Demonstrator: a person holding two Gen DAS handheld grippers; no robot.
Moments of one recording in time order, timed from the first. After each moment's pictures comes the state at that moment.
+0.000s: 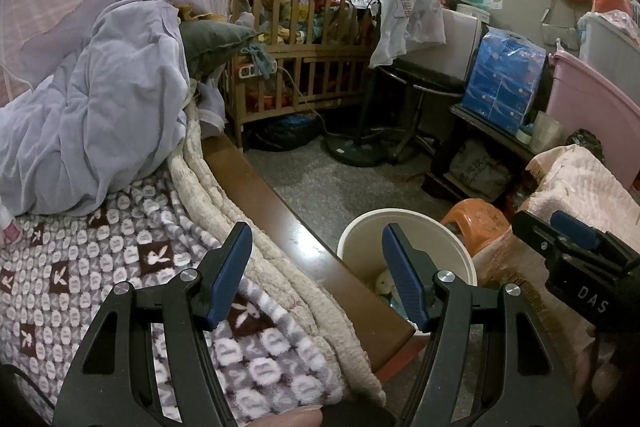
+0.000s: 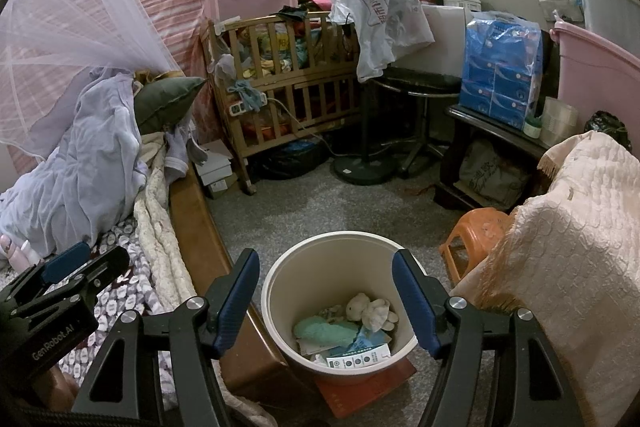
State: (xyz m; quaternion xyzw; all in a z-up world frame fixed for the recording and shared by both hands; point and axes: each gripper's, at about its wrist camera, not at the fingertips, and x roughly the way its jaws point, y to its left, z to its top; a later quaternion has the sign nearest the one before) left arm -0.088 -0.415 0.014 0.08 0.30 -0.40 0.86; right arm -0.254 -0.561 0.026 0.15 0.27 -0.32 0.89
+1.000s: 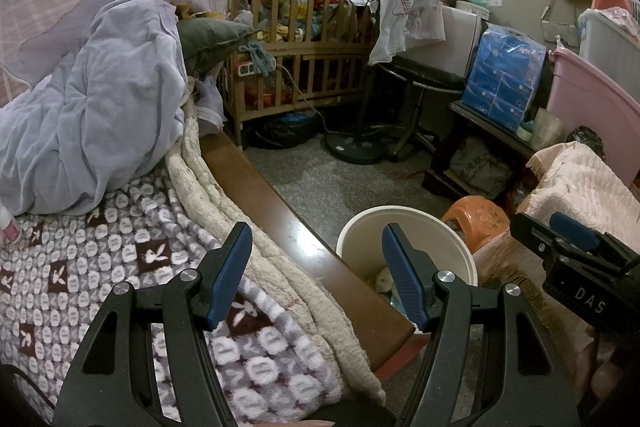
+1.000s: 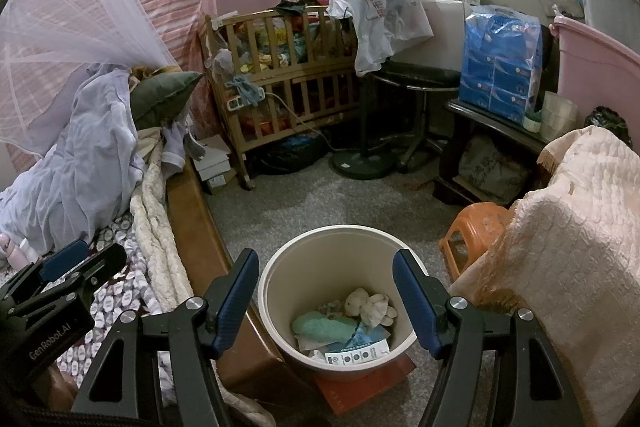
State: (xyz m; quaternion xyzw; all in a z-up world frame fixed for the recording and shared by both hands) left arm -0.089 -0.417 0.013 0.08 0.30 -0.40 0.86; right arm -0.251 -0.572 0.019 0.16 0.28 -0.32 0.89
